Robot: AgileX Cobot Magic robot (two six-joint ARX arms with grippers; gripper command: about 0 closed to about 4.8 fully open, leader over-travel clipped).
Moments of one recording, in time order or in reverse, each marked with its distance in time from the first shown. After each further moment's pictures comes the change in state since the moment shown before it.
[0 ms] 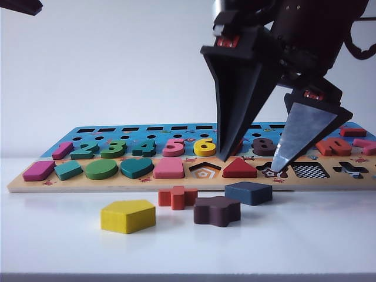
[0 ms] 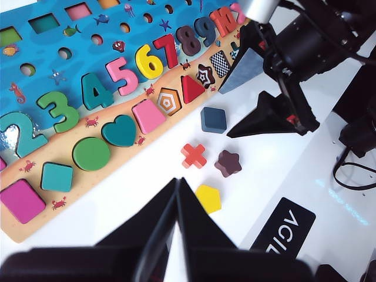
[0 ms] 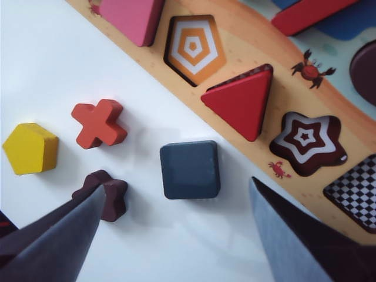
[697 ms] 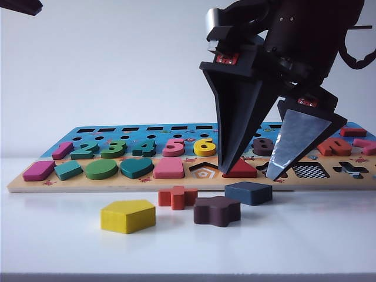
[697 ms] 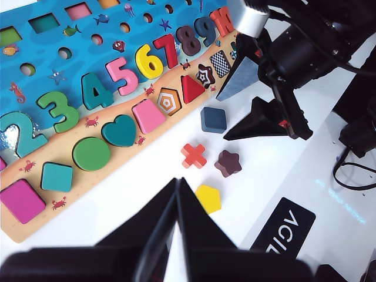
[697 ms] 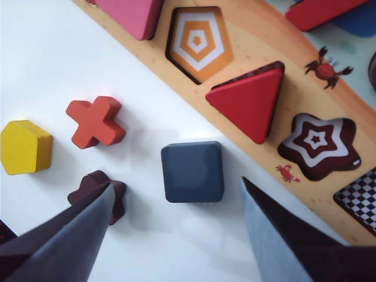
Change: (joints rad) left arm 0.000 0.000 0.000 0.000 0.000 0.000; right arm 0.019 0.024 0.000 0.005 0.014 -0.002
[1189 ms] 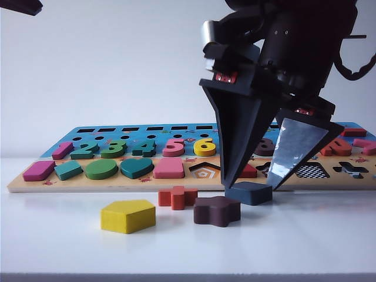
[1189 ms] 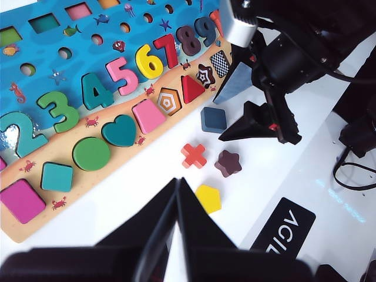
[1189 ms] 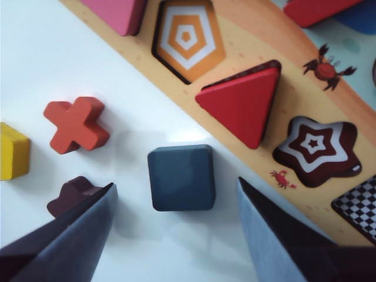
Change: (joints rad) left arm 0.000 0.000 0.000 0.000 0.000 0.000; right arm 0.006 0.037 0.000 0.007 0.028 -0.002
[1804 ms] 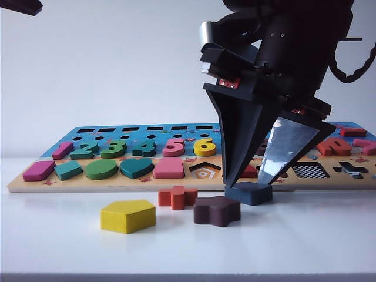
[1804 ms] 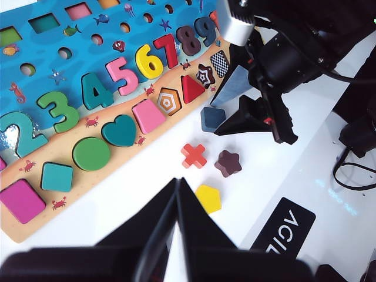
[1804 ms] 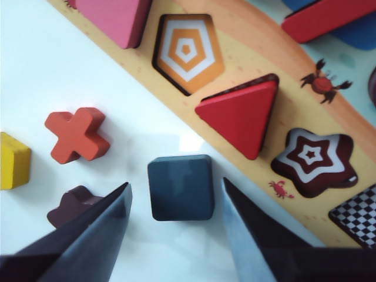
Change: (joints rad) left arm 0.000 0.000 0.000 0.000 0.000 0.000; right arm 0.000 0.003 0.000 0.023 0.011 0.000
